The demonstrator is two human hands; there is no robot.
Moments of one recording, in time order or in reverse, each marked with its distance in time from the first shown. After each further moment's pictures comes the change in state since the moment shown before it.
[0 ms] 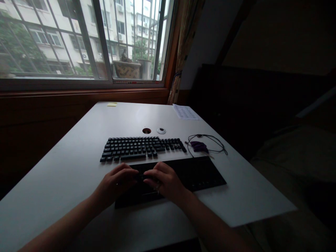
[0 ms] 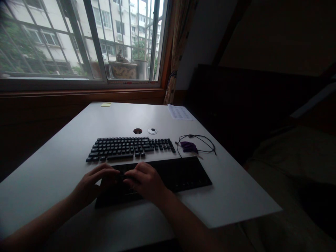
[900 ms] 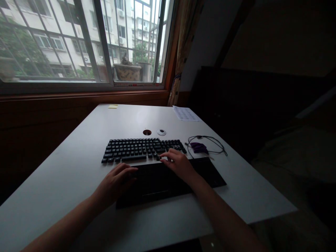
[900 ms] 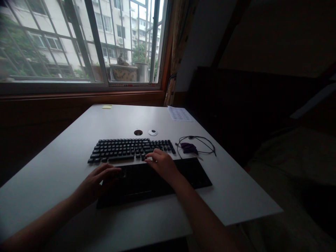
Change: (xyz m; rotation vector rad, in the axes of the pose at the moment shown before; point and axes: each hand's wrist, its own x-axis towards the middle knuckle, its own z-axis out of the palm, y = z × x) left_hand -0.002 -0.014 0.001 0.202 -0.055 0.003; right_hand 0.015 0.057 -0.043 -0.184 -0.081 0.188
